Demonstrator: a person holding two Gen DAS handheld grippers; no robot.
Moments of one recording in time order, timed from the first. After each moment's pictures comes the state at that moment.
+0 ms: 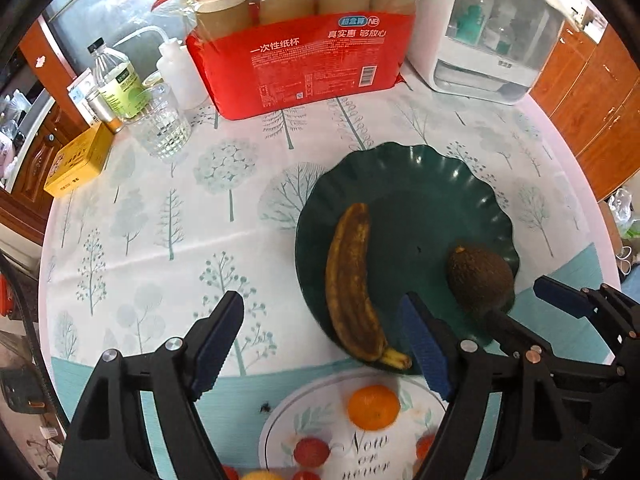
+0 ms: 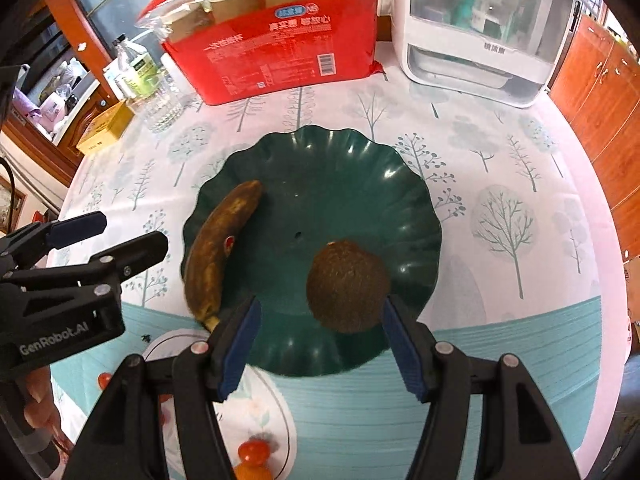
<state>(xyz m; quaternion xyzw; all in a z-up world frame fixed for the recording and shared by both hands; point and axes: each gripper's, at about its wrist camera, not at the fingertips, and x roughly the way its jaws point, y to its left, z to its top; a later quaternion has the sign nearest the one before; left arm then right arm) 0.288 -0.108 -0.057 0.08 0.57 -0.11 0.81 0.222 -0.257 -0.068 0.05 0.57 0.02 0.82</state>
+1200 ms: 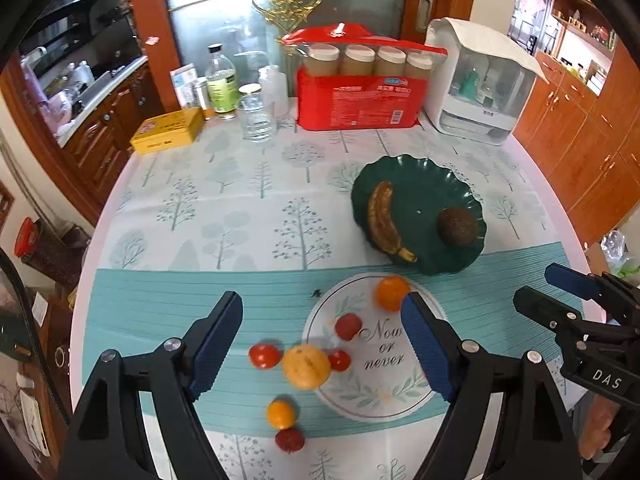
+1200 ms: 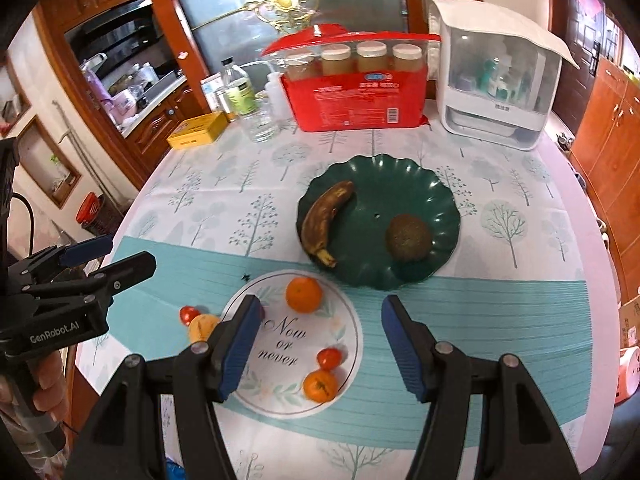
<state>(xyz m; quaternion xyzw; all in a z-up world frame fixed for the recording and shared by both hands) 0.104 -0.012 0.032 0.02 0.49 -0.05 0.87 0.086 -0.213 0.022 0.03 0.49 0.11 0.87</state>
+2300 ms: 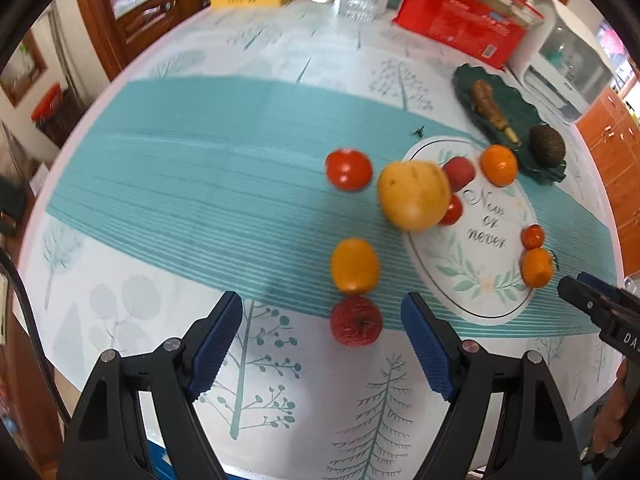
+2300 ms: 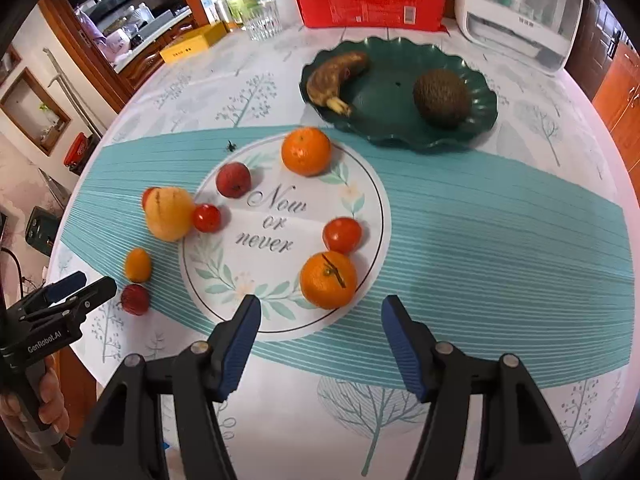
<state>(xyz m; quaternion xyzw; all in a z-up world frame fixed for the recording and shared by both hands) 0.005 0.073 -0.131 -0.09 0.57 0.04 0.81 0.041 -0.194 -0.106 0.00 0.58 0.10 0.81</state>
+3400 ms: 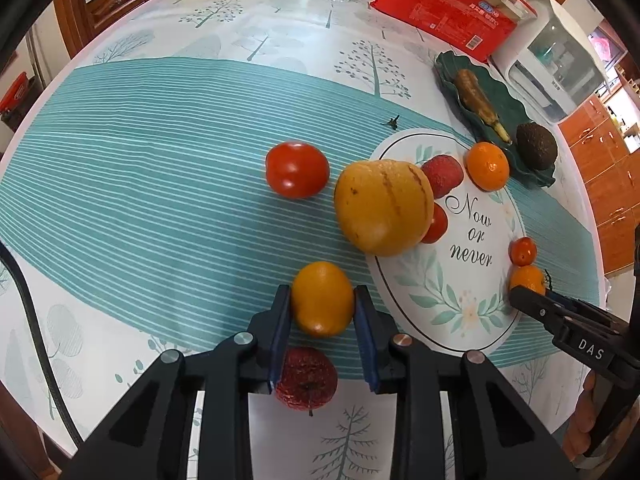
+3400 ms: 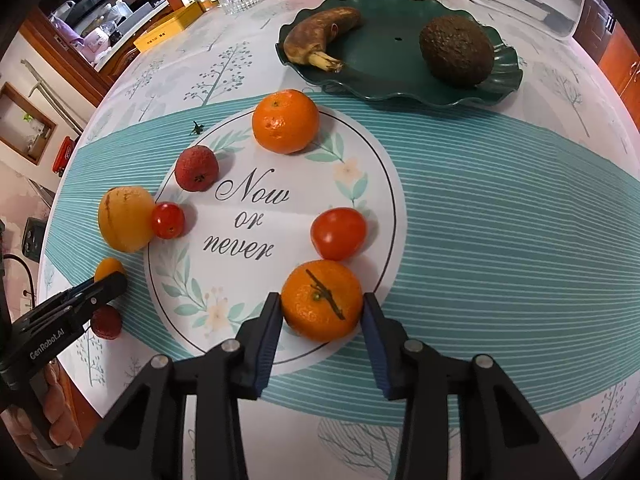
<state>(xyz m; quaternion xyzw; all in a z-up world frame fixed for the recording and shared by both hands) 0.044 0.051 -0.165 -0.13 0.57 -0.02 0.81 0.068 -0.191 -0.148 0.02 0.61 0.09 0.79</state>
